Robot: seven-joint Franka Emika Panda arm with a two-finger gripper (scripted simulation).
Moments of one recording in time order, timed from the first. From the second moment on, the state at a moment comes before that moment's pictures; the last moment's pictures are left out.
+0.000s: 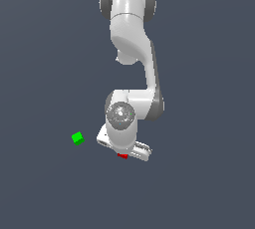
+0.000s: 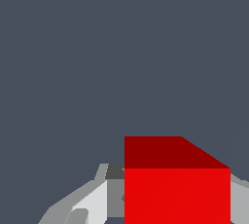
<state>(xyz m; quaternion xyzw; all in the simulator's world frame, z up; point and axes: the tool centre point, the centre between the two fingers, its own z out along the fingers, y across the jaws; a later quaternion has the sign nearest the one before) 0.130 -0.016 0.055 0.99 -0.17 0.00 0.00</state>
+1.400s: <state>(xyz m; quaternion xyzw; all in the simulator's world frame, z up) 0.116 -0.057 0.108 0.99 -0.17 0.00 0.00</state>
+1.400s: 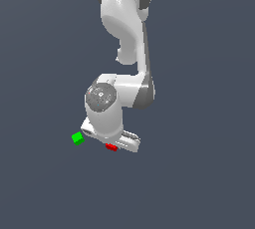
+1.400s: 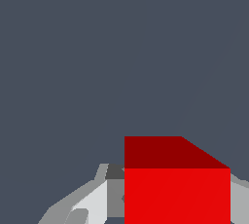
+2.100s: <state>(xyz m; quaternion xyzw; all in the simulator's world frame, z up) 0.070 -0.194 0.070 0.99 -0.17 0.00 0.00</state>
